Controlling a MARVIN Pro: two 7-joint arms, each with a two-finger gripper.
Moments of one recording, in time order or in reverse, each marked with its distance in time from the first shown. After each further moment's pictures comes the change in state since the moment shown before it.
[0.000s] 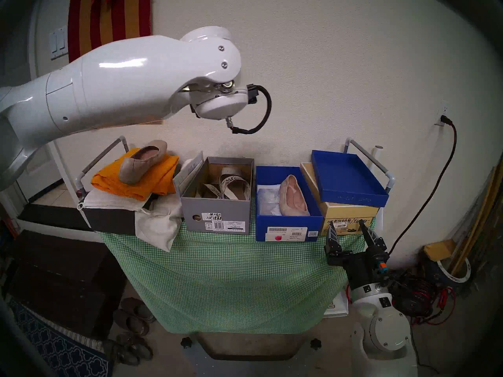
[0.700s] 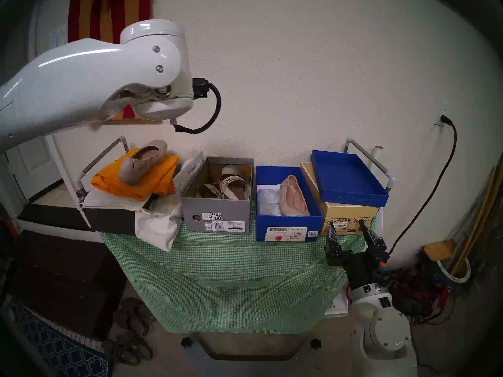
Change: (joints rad) left arm -0.158 0.234 0.105 -0.179 0.040 0.119 0.115; right arm 0.000 0.000 0.000 0.000 0.000 0.000 0.000
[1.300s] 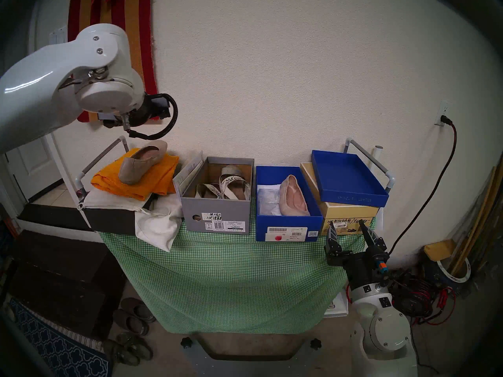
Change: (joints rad) left arm -0.052 0.218 0.052 0.058 -0.250 0.228 -0.152; right arm 0.000 0.000 0.000 0.000 0.000 0.000 0.000
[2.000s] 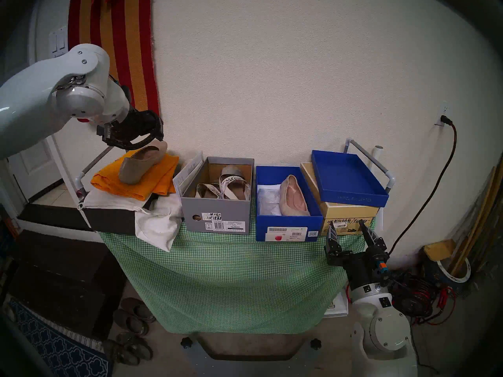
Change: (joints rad) left arm 0.024 0.018 0.069 0.160 -0.069 0.283 -0.221; right arm 0.000 0.000 0.000 0.000 0.000 0.000 0.000
